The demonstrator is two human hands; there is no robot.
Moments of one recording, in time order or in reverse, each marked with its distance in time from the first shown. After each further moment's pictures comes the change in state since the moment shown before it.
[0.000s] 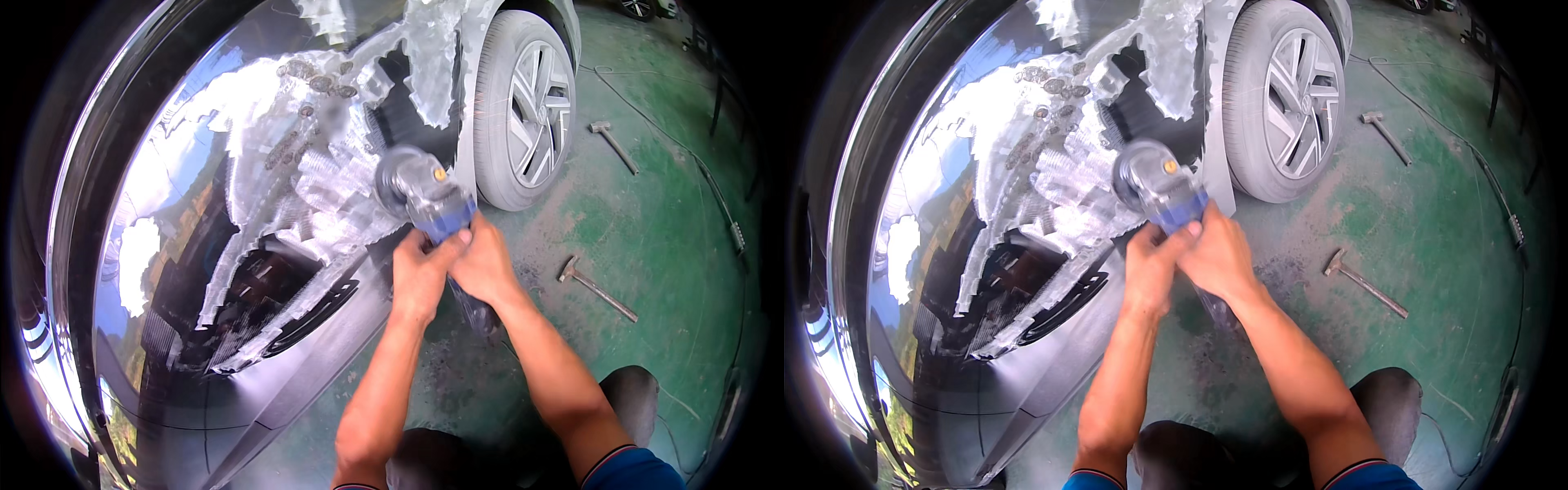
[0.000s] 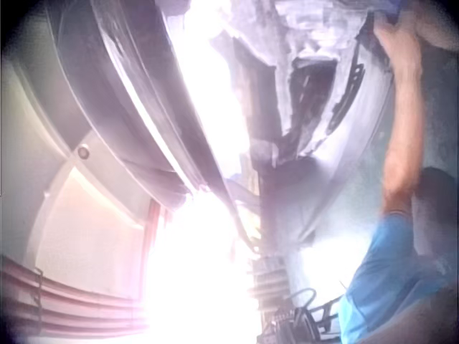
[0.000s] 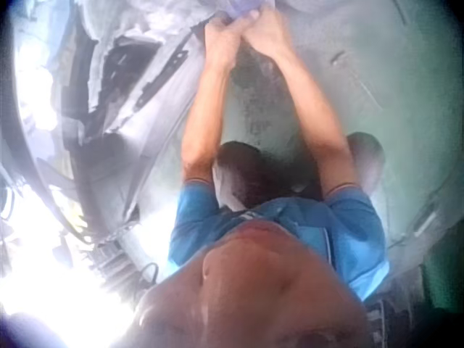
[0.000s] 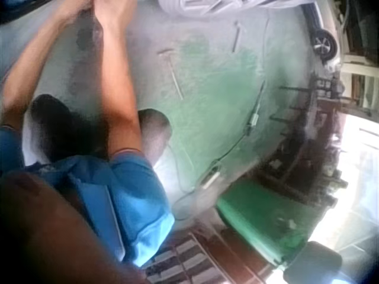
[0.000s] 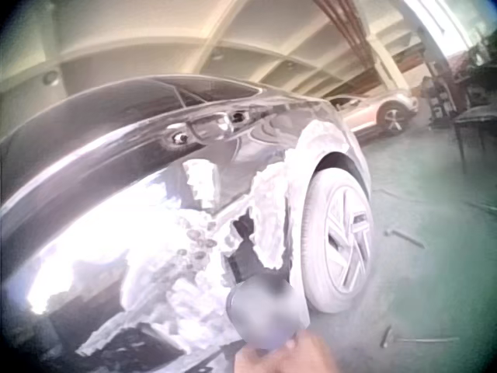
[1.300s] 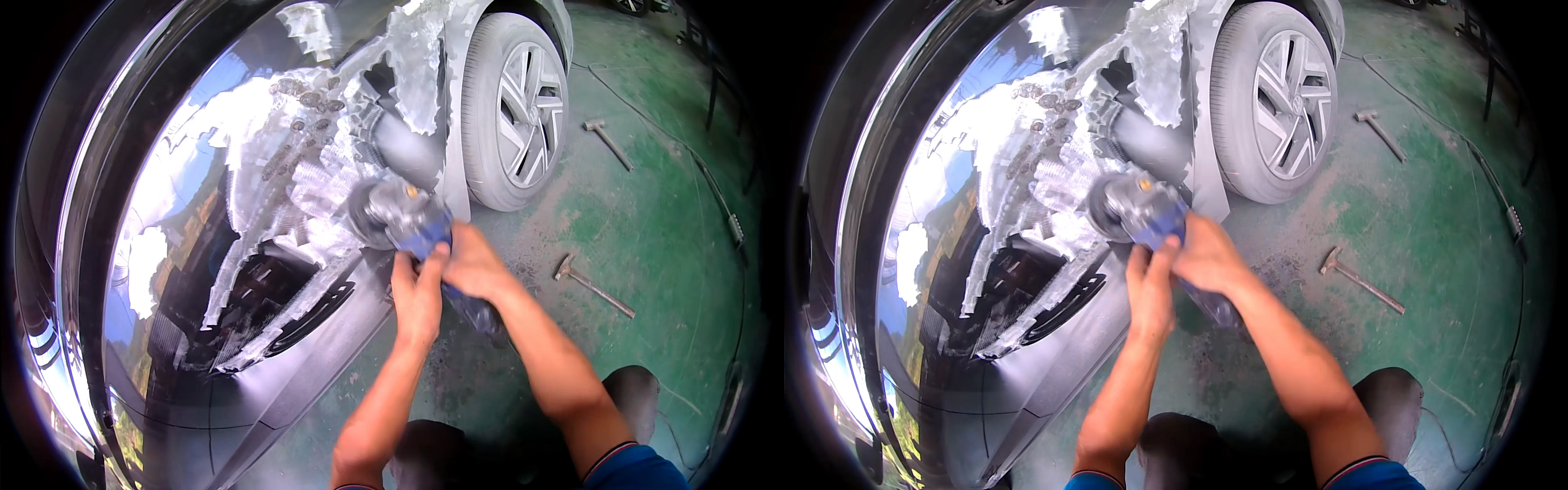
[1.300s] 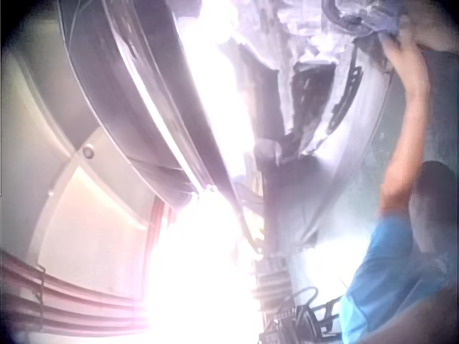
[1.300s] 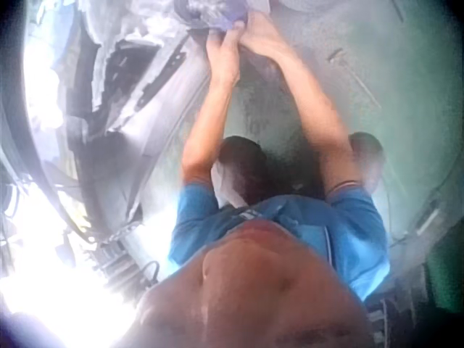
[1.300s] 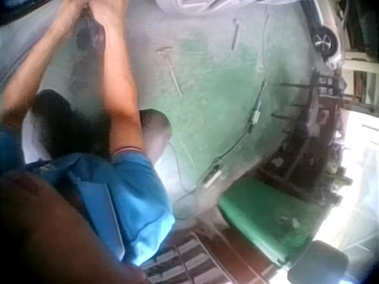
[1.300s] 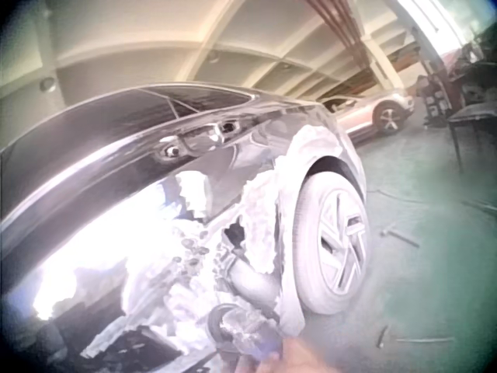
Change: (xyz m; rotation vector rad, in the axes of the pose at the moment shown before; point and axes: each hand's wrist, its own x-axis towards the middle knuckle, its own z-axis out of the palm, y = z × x) left_hand -0.032 -0.014 0.014 -0.006 0.181 0.066; right_hand 0.002 0.004 -0.012 0.219 -0.267 0.005
